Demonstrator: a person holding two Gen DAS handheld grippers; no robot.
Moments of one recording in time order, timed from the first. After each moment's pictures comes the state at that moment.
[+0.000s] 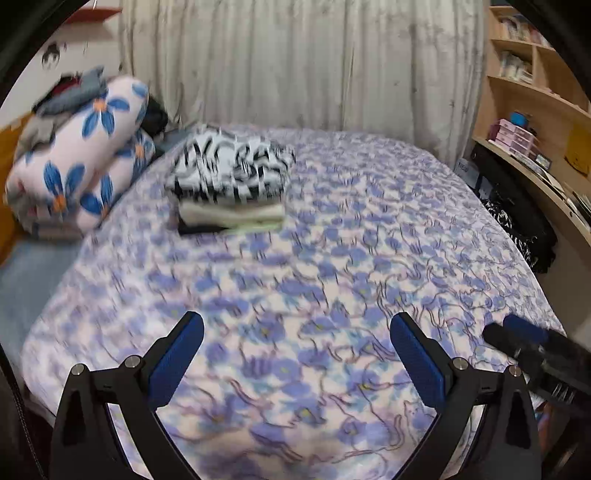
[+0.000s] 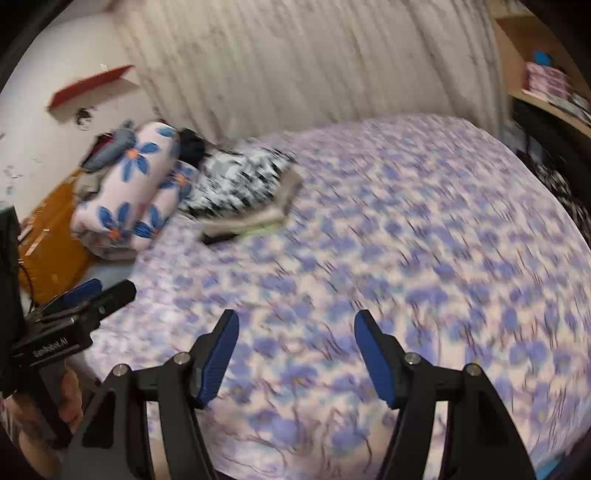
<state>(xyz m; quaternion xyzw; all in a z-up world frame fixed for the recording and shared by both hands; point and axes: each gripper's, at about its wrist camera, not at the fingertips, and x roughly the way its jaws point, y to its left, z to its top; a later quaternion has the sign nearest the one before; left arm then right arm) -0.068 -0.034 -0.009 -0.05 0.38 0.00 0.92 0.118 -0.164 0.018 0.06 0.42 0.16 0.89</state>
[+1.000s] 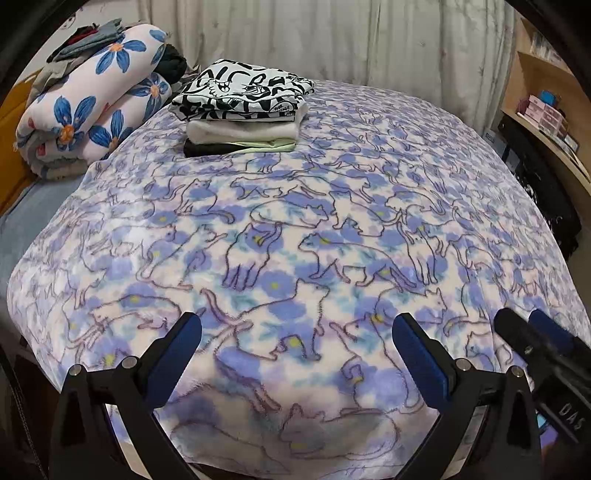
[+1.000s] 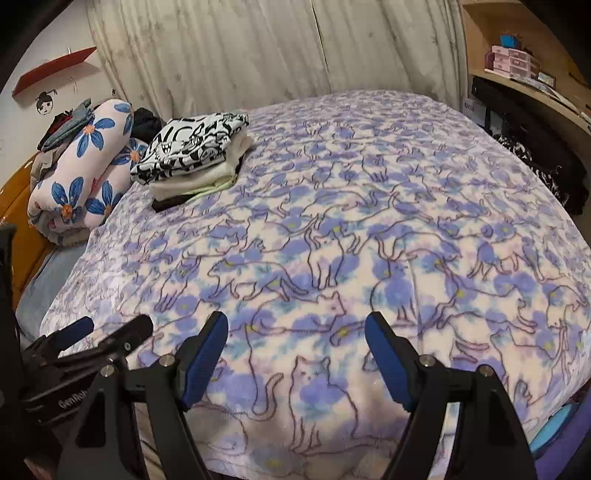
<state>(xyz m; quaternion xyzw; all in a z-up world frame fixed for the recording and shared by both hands) -0.096 -0.057 -0.110 -0.07 0.44 0.05 0.89 0.081 -0.162 -0.049 0.04 0.44 0.09 0.89</state>
